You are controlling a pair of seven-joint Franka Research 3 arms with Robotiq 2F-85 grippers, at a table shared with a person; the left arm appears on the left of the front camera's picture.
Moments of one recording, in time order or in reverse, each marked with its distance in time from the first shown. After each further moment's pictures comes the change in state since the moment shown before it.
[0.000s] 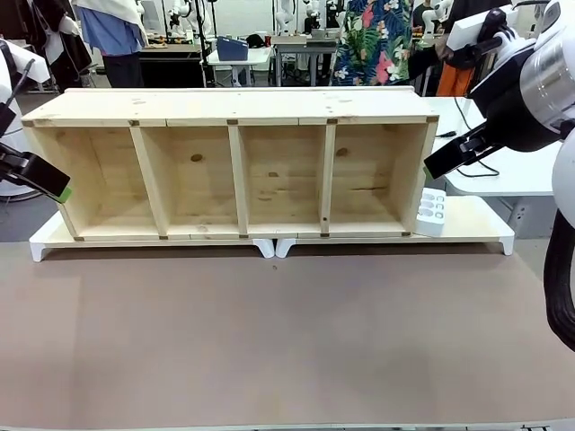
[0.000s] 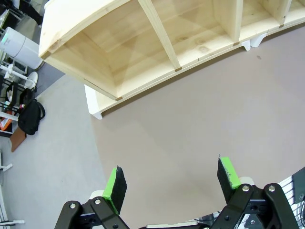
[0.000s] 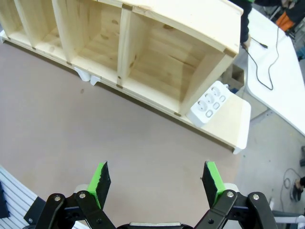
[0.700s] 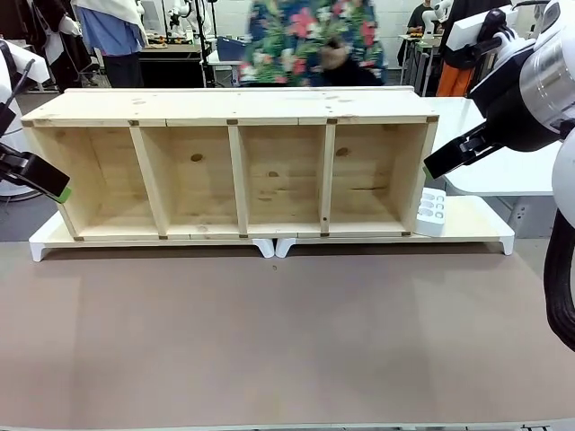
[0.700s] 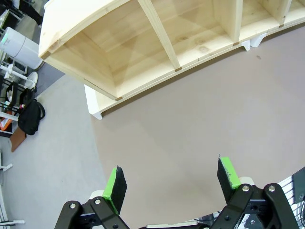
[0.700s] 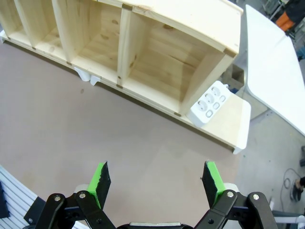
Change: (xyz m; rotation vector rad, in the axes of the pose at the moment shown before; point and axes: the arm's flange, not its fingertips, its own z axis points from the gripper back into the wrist) left arm 0.000 0.000 0.000 0.000 0.000 0.000; right arm 0.000 0.000 0.000 0.000 0.000 0.000
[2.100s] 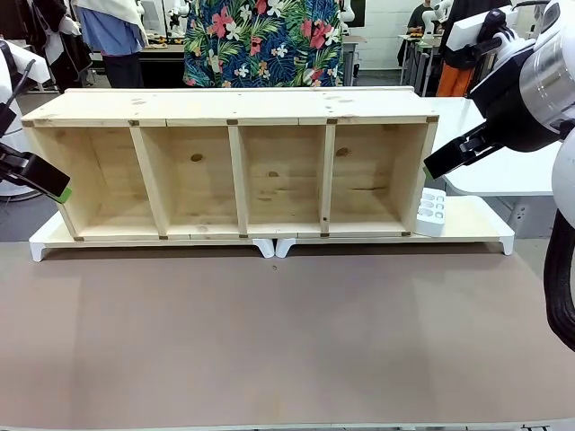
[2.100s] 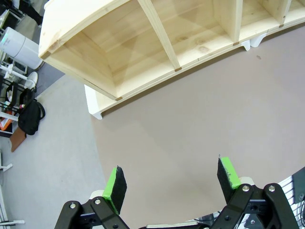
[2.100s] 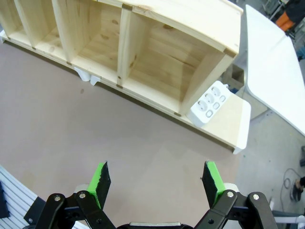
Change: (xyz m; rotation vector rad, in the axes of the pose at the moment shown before) left arm 0.000 0.000 0.000 0.000 0.000 0.000; right arm 0.000 0.000 0.000 0.000 0.000 0.000
